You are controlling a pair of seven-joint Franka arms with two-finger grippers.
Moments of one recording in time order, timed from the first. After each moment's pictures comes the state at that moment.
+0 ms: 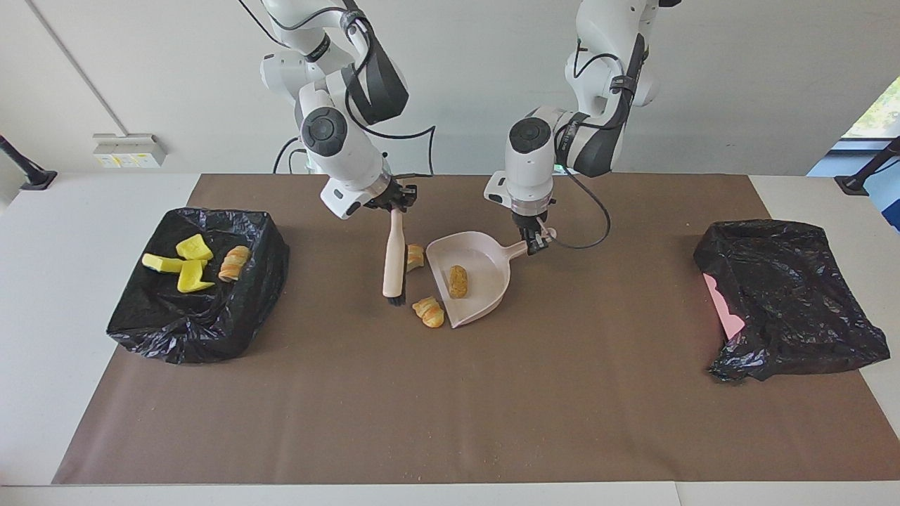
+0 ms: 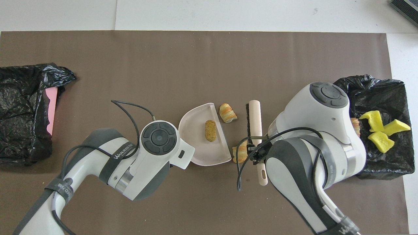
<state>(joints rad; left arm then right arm) -0.62 0.11 0.00 -2.10 0.13 2.10 0.64 0.05 0.04 0.31 -1.99 0.24 1.70 0.34</state>
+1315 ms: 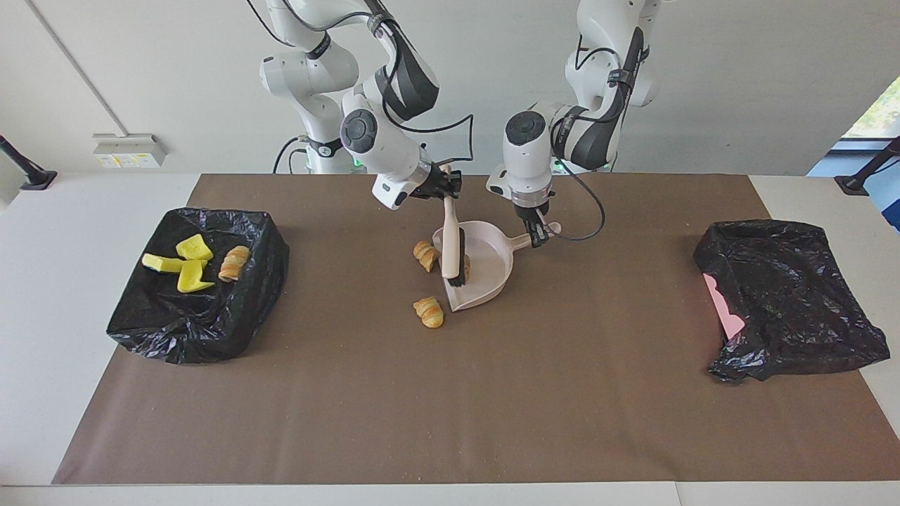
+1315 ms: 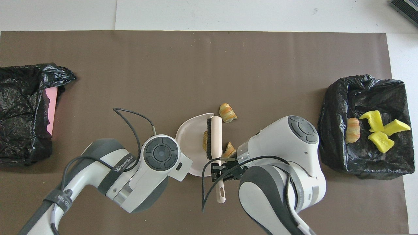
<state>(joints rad) -0.64 0.05 0.00 -2.20 0.18 2.11 0.64 0.19 0.00 0.32 -2.12 0.63 1.94 0.28</state>
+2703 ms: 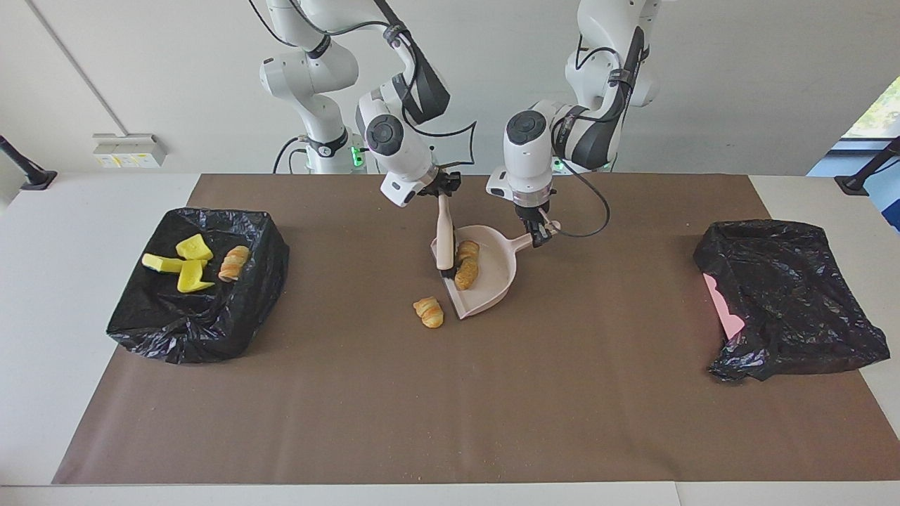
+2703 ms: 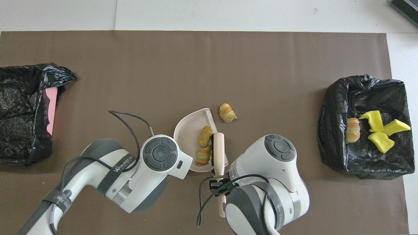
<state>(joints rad) -0.64 0.04 0.00 -2.20 0.18 2.11 0.55 0.26 -0.01 0.32 -2.23 0.56 1.98 0.32</state>
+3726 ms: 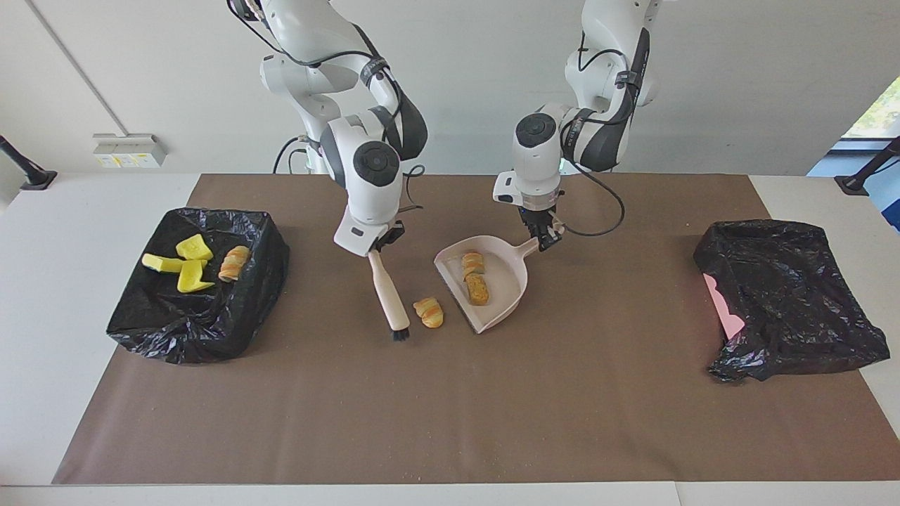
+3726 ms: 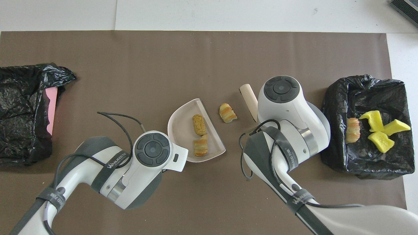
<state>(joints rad) -0.62 0.04 0.01 -2.20 0.18 2.13 0.44 0.11 0.32 0.31 -1.81 -0.23 1.80 0.11</state>
